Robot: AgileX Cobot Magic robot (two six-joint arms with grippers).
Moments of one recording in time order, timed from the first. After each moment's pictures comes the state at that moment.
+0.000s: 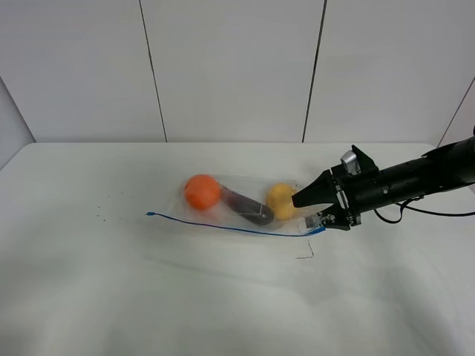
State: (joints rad) left arm 0.13 -0.01 -0.49 0.00 1.07 0.04; right arm -0.07 2.06 -1.05 1.28 1.18 -1.09
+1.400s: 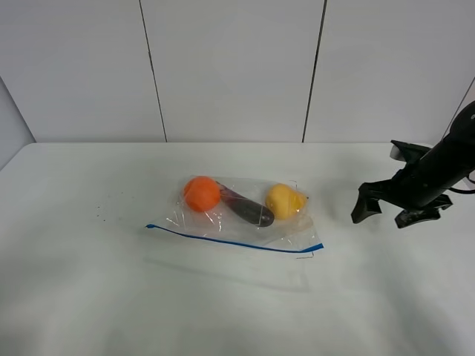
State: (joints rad) left arm 0.13 -0.01 -0.49 0.00 1.07 0.04; right arm -0.07 1.80 -1.05 0.30 0.73 -0.31
